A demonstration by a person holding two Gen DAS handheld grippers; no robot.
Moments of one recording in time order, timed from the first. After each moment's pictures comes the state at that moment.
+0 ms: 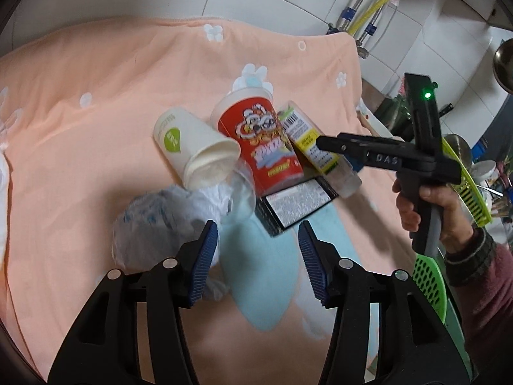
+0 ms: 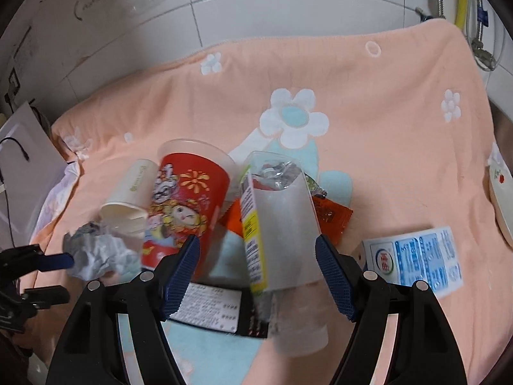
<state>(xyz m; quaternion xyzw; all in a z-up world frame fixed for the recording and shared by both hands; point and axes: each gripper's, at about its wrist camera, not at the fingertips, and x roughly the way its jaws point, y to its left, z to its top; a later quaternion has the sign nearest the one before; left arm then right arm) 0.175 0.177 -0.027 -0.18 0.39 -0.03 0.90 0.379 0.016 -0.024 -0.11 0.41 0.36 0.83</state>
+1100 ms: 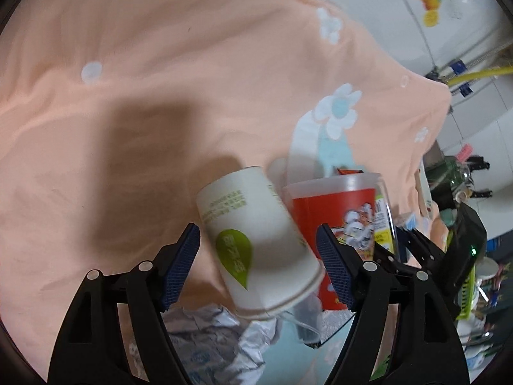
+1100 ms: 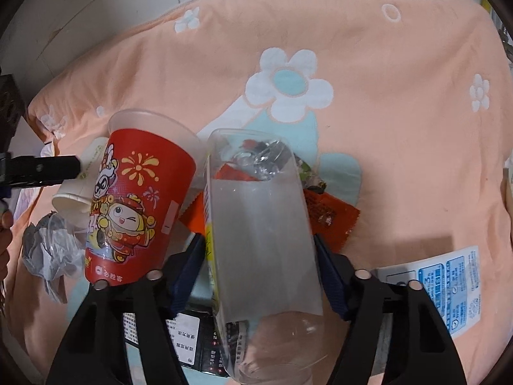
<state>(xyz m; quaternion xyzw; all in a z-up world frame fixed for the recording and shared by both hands) 0.299 0.264 -0.063 -0.33 0.47 0.05 0.81 0.417 0.038 -0.066 -0.15 0.45 0.35 0.80</state>
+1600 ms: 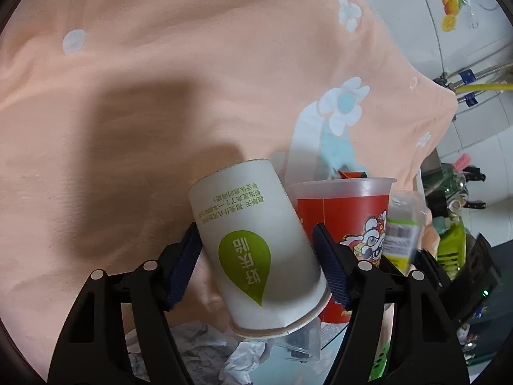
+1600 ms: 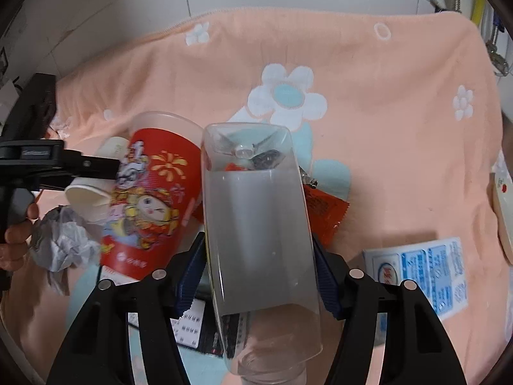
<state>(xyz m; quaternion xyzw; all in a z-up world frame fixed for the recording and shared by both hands) 0.313 0.261 -0.081 -0.36 0.48 0.04 0.80 0.392 0.021 -0.046 -0.15 0.42 0.35 0.83</state>
